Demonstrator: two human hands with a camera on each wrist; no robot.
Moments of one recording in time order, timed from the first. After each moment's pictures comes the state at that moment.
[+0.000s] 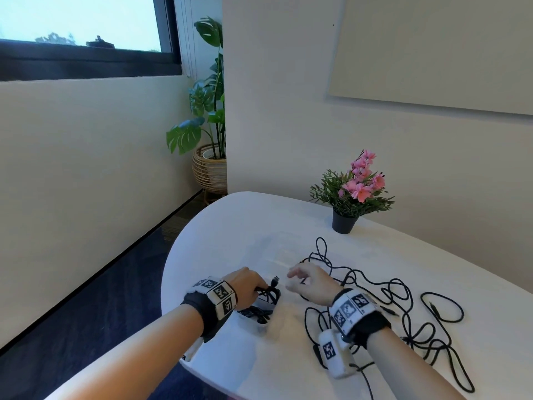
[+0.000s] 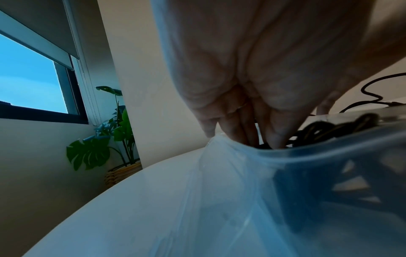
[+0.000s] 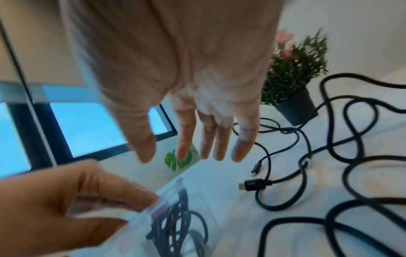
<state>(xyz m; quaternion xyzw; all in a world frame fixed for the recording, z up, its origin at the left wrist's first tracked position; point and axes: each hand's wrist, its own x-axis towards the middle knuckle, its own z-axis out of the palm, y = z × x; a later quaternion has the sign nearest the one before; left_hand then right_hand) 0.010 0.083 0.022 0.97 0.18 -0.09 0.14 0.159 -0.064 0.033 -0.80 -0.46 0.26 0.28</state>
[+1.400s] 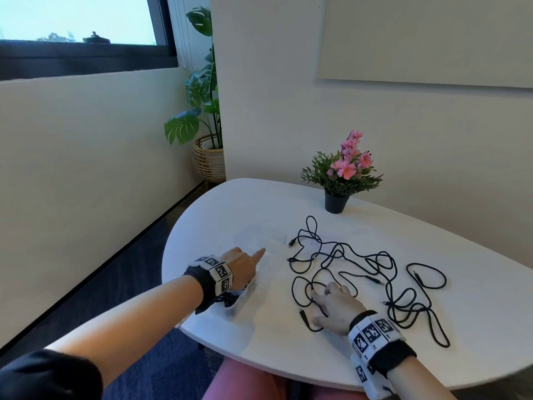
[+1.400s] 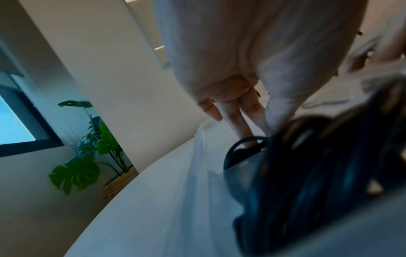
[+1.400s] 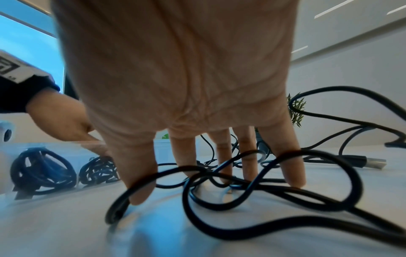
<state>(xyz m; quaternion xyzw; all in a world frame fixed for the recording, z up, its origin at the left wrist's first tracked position) 0.006 0.056 0.022 0.98 0.14 -0.12 -0.02 0.139 -0.170 -0.003 -0.86 -0.45 0.22 -0.03</state>
